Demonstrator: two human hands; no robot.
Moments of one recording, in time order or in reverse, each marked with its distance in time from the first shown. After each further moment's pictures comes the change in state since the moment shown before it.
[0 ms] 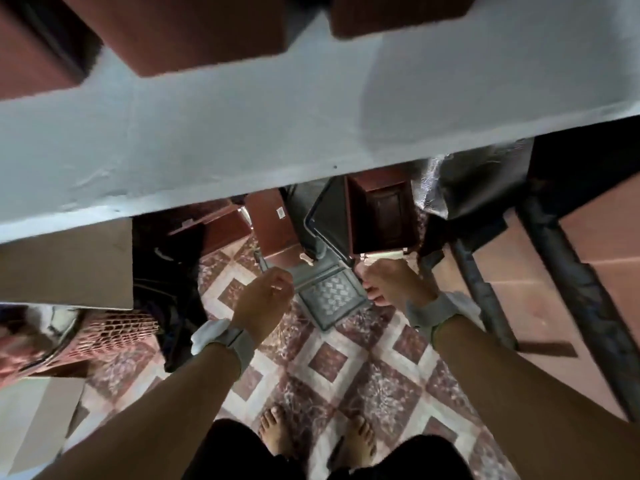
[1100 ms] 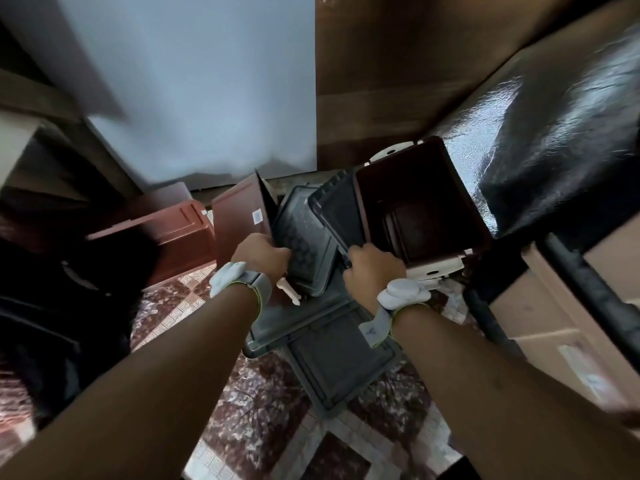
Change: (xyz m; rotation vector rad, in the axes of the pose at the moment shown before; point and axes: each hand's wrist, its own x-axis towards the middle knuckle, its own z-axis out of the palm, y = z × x) left_hand 0.247 -0.135 0.101 0.331 0.366 0.009; right_hand 0.269 0.111 0.099 -0.863 0.617 -0.483
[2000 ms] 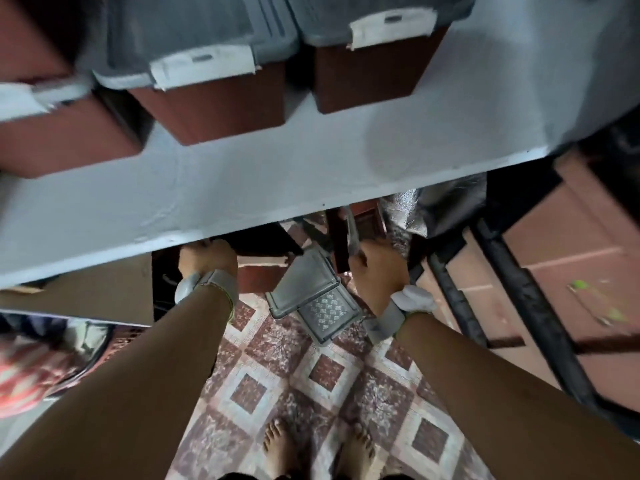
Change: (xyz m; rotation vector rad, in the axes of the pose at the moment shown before) left_hand -0.132 0.149 -0.336 -0.313 0.286 -0.423; right_hand -0.108 -0.070 -0.388 0.319 0.120 0.168
